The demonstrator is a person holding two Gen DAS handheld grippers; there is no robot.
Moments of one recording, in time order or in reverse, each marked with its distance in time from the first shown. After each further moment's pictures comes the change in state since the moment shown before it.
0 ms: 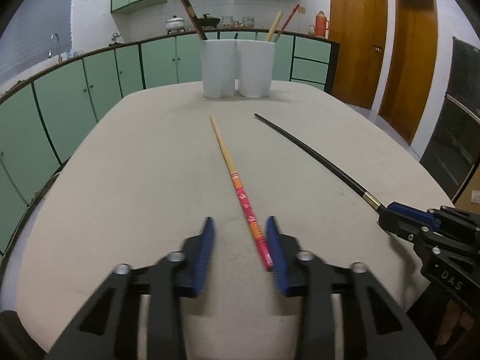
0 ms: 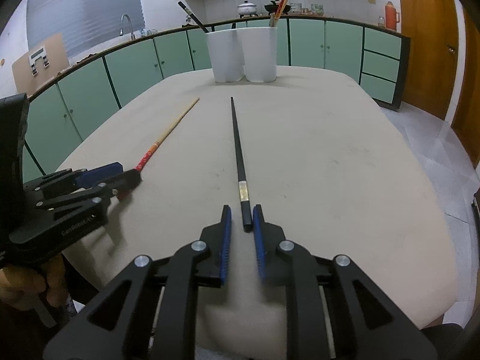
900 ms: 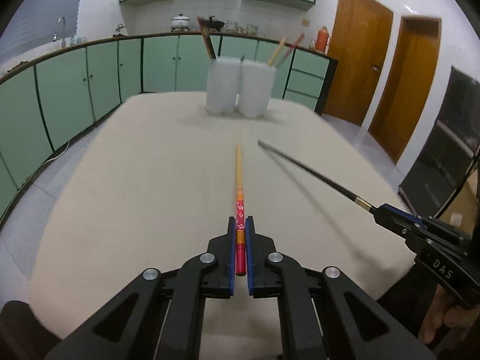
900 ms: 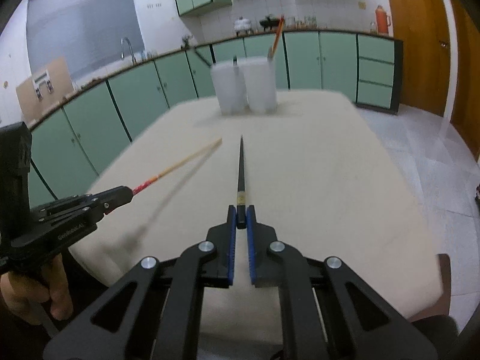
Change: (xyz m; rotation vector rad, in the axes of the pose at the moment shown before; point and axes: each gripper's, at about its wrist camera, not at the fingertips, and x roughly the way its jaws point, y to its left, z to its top) left arm -0.055 0.019 0.021 -0.090 -0.019 -0.084; right arm -0.061 0.007 0.024 0.061 -0.100 0.037
